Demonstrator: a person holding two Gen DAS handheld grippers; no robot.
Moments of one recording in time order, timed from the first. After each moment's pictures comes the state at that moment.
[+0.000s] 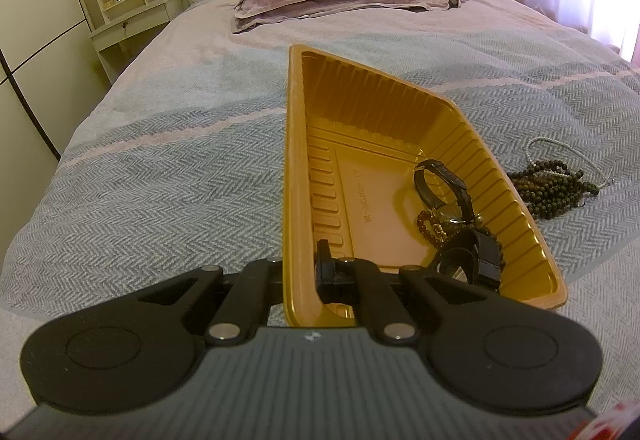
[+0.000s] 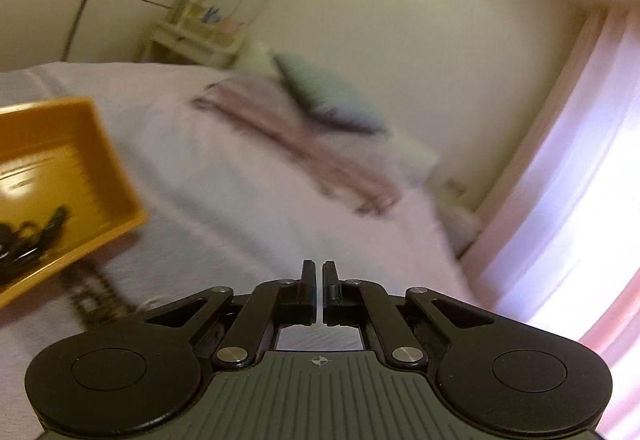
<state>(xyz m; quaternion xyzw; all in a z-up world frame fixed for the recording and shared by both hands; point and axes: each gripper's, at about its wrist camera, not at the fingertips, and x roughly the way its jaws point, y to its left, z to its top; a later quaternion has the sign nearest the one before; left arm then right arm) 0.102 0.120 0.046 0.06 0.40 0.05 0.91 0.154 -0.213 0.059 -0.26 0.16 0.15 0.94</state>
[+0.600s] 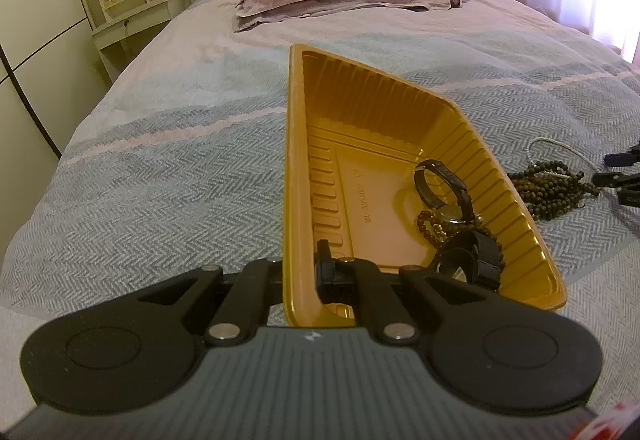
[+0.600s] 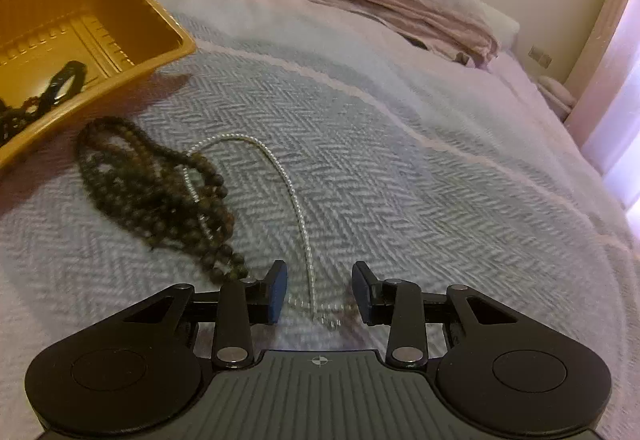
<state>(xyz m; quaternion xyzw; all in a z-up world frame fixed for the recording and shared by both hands) 0.103 0.121 0.046 0.06 0.40 0.05 0.91 0.227 -0.210 -0.082 -0.20 0.35 0.21 0.89</state>
